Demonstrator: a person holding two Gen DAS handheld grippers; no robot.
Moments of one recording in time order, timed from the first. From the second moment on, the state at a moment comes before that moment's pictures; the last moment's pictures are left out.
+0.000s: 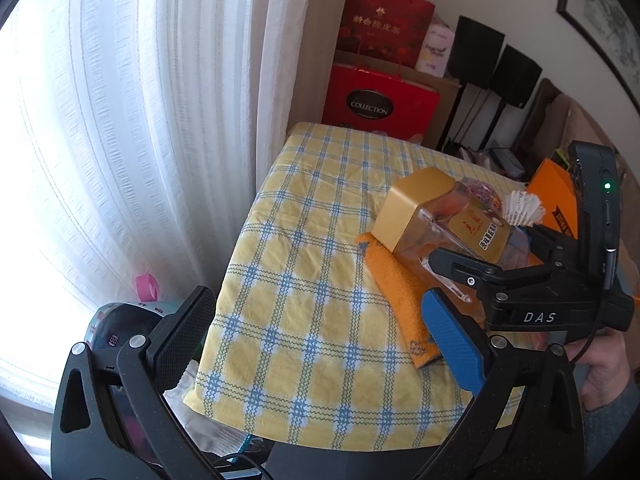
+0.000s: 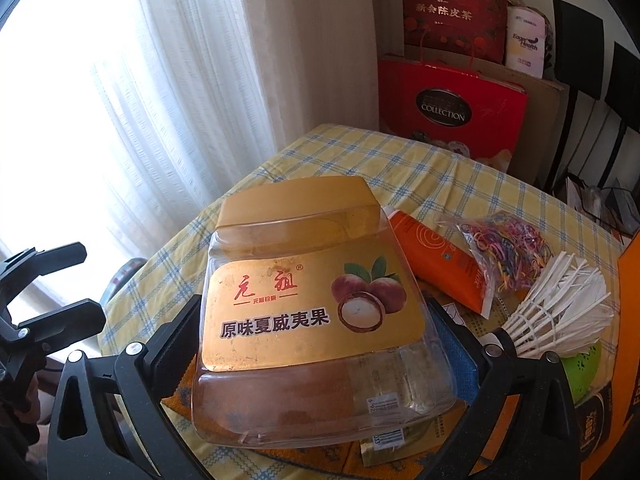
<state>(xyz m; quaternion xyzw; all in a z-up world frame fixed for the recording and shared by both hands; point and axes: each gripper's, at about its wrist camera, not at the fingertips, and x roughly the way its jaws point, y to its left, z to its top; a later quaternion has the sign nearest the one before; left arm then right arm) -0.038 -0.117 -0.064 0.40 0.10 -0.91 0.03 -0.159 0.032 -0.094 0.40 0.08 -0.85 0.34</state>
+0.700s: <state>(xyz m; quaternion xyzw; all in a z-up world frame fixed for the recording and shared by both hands) -0.037 -0.109 -0.063 0.40 0.10 -0.91 0.03 -0.153 0.032 -0.085 0.38 0.07 -0.86 0.34</state>
